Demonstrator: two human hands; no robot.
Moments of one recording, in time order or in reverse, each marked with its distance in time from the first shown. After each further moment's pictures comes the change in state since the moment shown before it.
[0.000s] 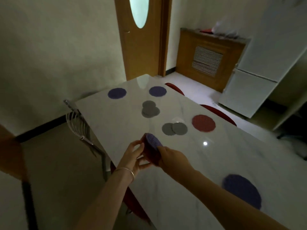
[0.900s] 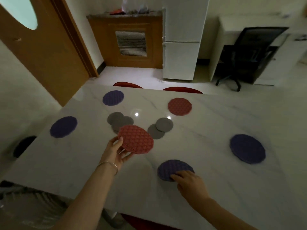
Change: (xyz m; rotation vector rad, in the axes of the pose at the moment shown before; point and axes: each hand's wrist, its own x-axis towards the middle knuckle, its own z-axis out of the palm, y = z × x) left_hand 0.215 0.112 -0.034 0.226 -0.287 -0.273; right_hand 0.043 -0.028 0.115 0.030 0.197 0.628
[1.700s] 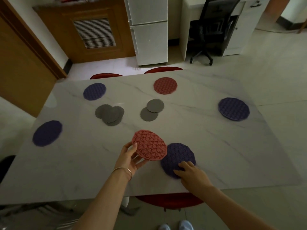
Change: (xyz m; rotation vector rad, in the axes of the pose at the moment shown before) left_hand -0.022 -0.056 -0.034 0.106 -0.156 -0.255; right_hand -0.050 -0.048 0.077 -0.027 -0.275 0.238
